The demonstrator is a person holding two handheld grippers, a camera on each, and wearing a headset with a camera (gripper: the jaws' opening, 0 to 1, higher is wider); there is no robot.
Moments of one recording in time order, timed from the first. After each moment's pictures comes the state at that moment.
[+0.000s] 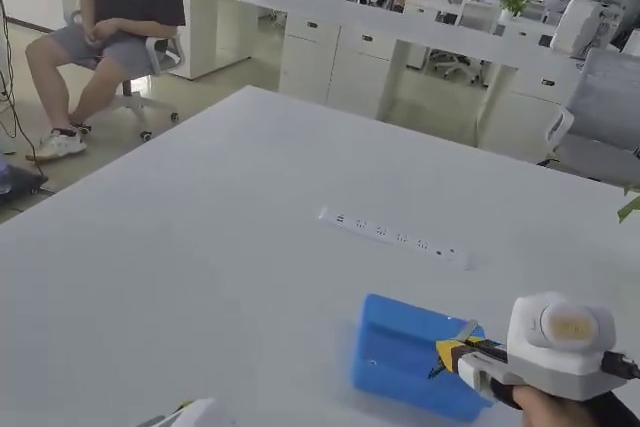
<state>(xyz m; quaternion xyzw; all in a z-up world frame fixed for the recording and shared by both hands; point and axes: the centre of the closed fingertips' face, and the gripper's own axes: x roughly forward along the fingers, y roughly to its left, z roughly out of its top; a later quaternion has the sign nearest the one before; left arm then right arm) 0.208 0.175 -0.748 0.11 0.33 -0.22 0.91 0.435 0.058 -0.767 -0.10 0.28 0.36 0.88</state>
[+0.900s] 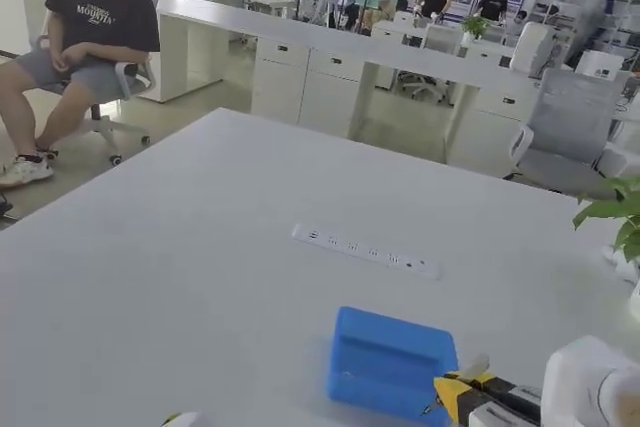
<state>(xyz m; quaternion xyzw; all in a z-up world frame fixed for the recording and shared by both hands) 0.204 0.165 -0.739 0.12 0.32 -0.23 0.91 0.350 0.037 -0.726 -0.10 0.23 0.38 0.89</state>
